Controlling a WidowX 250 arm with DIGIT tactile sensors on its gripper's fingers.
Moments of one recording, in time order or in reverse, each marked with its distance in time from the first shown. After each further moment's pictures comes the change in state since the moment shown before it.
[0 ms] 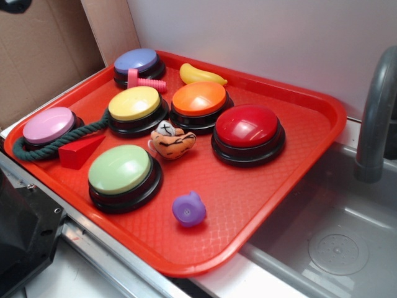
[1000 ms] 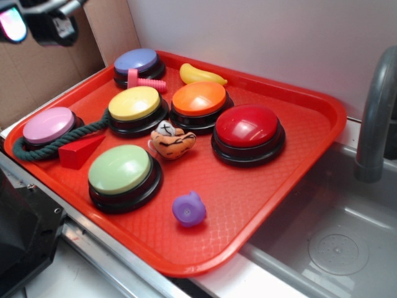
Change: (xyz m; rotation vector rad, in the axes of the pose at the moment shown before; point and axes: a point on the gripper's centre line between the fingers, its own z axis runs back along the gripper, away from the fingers) arm 0.021 0.014 -0.054 -0.052 0.031 0.282
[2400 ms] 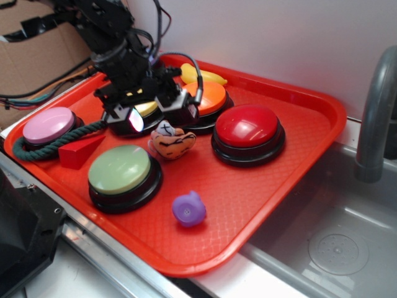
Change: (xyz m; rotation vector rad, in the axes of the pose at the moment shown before) arm 0.067 -0.032 -0.143 -0.129 -0.171 0.271
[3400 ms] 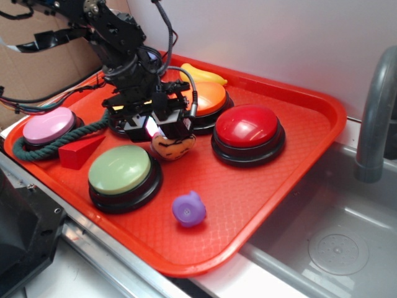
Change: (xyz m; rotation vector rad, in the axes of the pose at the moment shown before) arm 0.005 0.006 -0.015 0.031 -0.017 0.023
